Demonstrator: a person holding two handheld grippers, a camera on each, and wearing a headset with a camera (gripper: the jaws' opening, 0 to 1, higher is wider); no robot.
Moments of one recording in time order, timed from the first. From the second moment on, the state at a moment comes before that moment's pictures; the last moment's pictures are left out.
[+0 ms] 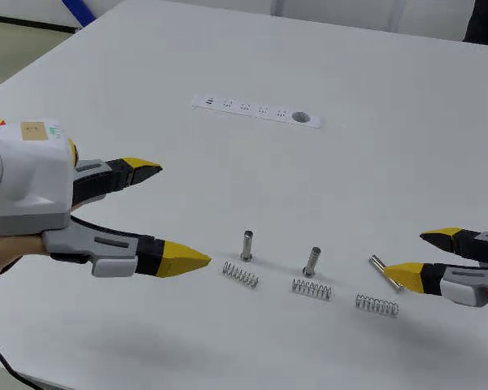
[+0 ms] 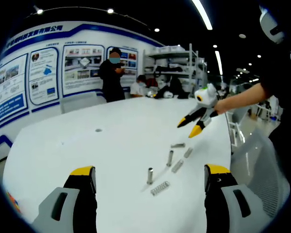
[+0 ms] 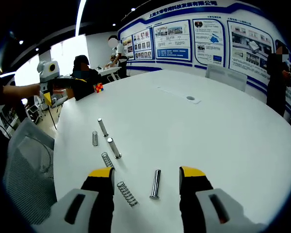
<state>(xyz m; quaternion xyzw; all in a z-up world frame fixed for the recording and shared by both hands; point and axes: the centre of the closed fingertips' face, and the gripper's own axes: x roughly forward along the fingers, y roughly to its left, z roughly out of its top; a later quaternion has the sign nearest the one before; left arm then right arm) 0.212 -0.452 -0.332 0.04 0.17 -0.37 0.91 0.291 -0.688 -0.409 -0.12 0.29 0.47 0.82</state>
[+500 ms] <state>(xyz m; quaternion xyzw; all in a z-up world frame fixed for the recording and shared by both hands) 0.213 -0.458 -0.350 0.05 0.19 -0.37 0.91 0.300 -0.679 -0.442 -0.13 0.32 0.47 0.81</state>
